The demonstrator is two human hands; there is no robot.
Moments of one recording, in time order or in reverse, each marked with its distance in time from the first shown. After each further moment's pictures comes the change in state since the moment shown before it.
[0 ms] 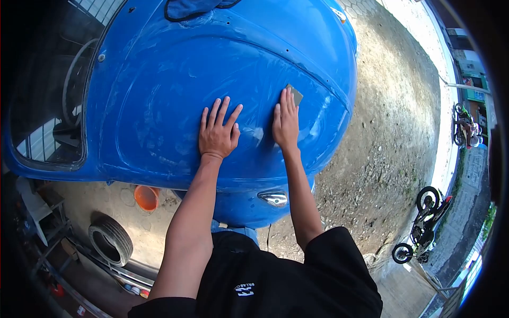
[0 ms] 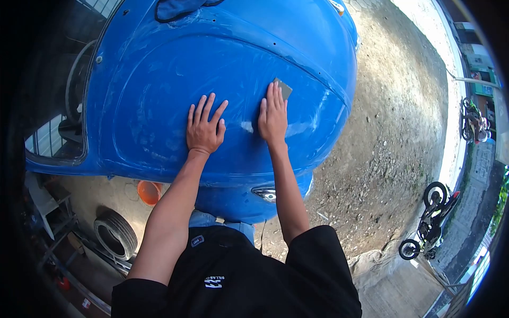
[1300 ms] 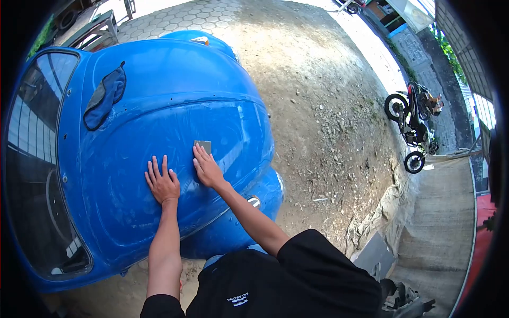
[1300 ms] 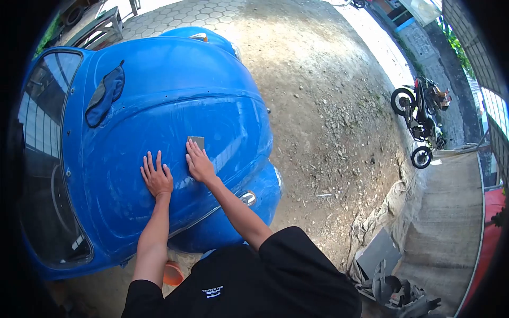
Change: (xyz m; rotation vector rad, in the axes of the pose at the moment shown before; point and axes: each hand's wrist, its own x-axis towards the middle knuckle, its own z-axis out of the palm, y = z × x) left_hand -0.009 0.001 -0.004 0.121 0.065 0.104; right_hand -0.086 -0.037 0.006 0.150 0.044 0.191
